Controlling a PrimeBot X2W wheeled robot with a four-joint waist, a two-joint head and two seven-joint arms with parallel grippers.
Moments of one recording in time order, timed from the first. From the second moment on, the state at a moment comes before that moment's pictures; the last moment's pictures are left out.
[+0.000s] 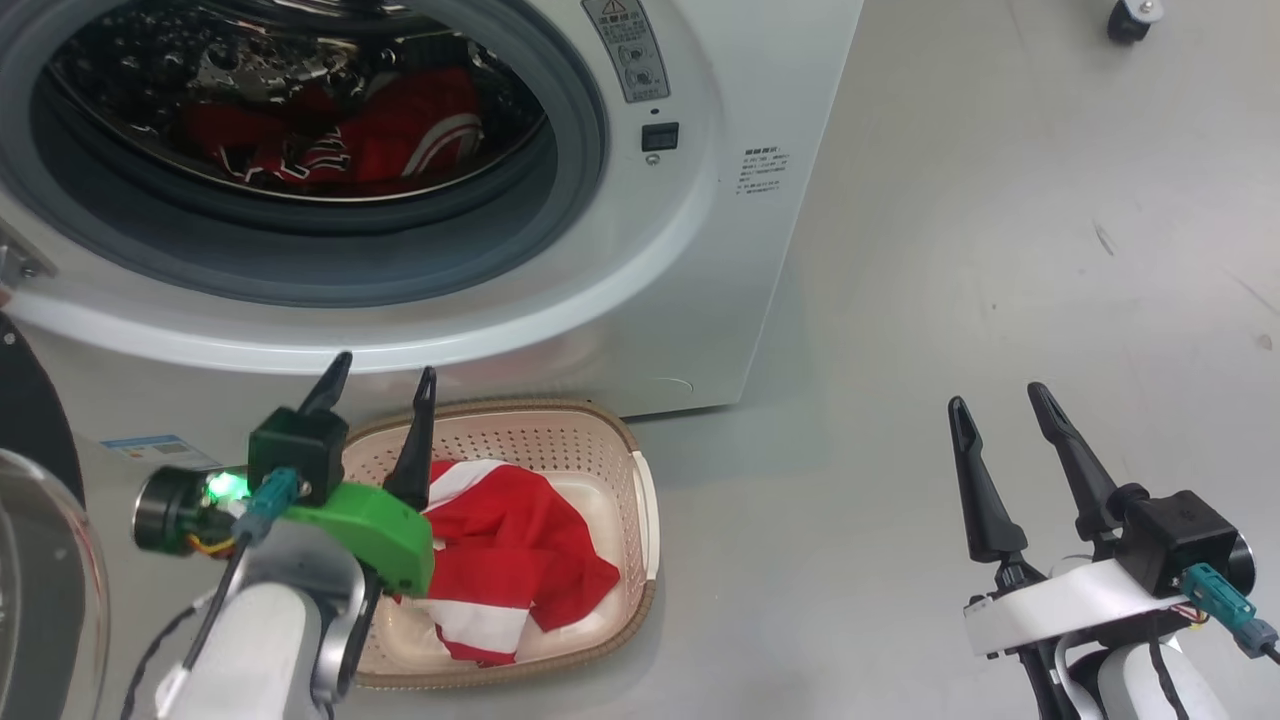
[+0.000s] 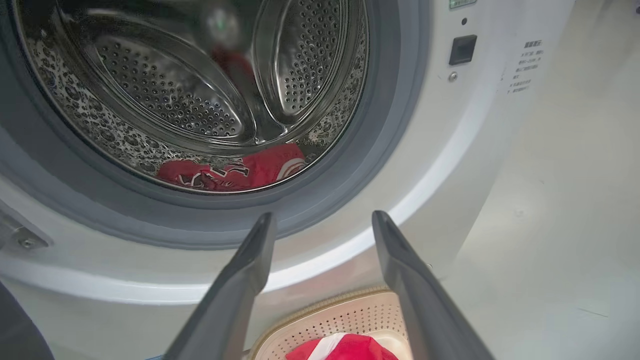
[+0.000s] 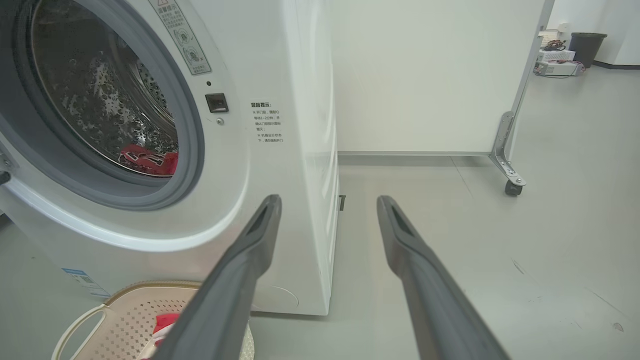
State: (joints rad) left arm -0.22 0.11 -0.26 0.13 -0.24 0.03 0.03; right arm 0.03 -0.12 0.17 -0.04 0.30 0.03 -0.19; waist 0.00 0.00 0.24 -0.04
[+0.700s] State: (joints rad) left arm -0.71 0.25 -0.18 0.31 -0.12 0.05 0.26; right arm -0.10 -0.09 0.20 -0.06 0.33 0.06 -0.21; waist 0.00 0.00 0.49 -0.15
